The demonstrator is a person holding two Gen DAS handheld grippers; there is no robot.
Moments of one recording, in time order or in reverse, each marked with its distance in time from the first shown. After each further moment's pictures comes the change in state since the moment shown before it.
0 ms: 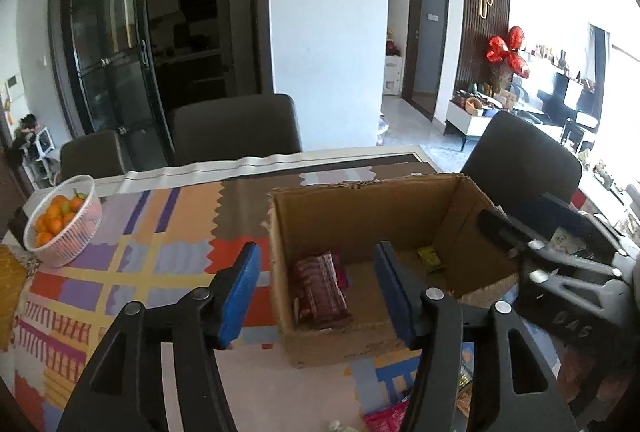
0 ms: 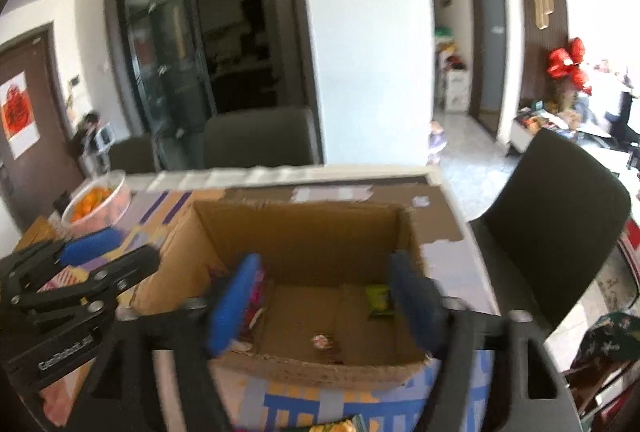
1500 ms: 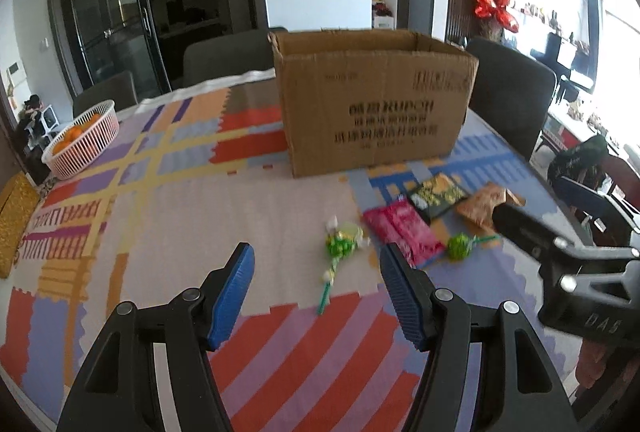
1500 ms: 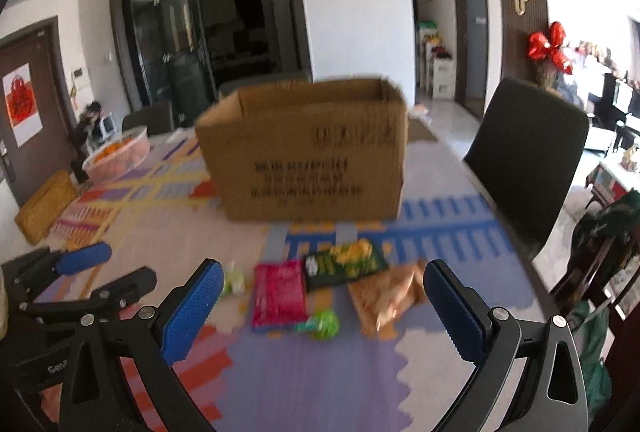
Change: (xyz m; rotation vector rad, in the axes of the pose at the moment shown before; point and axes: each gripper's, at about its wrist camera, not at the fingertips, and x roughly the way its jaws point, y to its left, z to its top) left arm -0.071 -0.010 -0.184 0.051 0.139 -0.005; right arm -0.107 0.026 -0.165 0.009 0.058 -0.006
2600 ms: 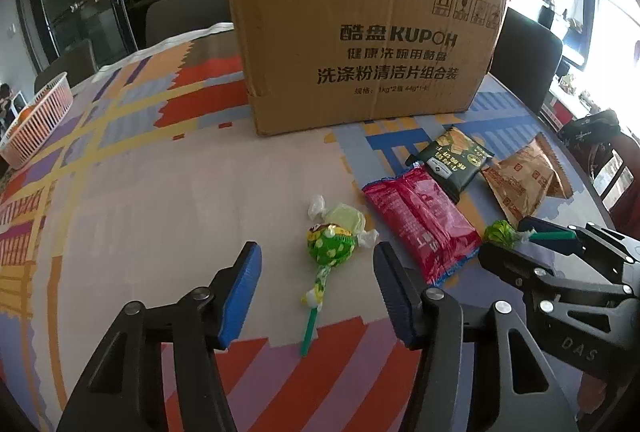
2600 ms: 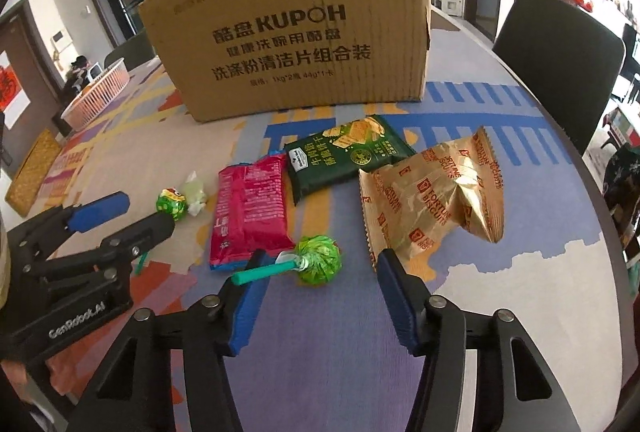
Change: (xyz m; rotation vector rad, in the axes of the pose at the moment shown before) left arm 0.091 -0.003 0.002 0.025 0.141 -0.076; right arm 0.089 -0.008 -0.040 0.057 0.314 0.031
